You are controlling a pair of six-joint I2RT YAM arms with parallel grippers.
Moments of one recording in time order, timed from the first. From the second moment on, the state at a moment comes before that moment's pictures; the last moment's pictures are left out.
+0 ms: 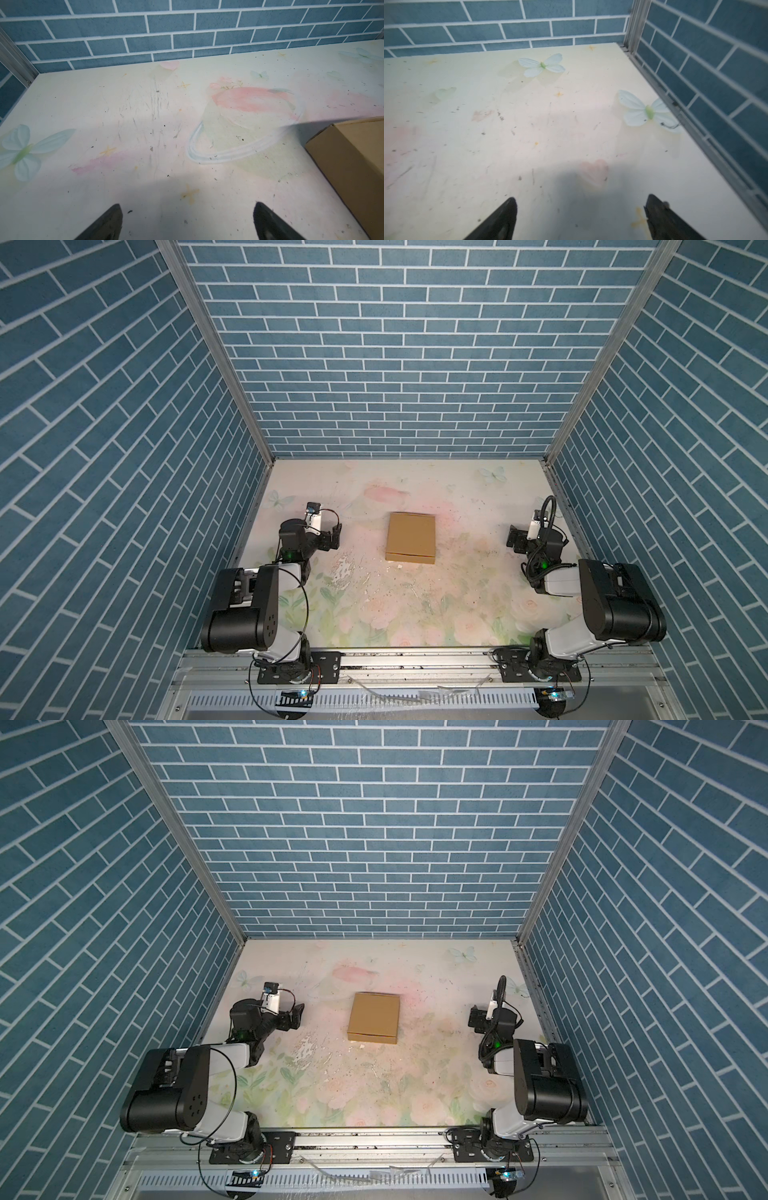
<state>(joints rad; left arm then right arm) 0.05 1.51 0.39 0.68 0.29 0.10 -0.05 1.53 0.34 0.79 0.08 0.02</state>
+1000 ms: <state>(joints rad) 0.05 1.53 0.37 0.83 0.25 0.09 -0.05 1.53 0.35 0.80 0.13 0.02</state>
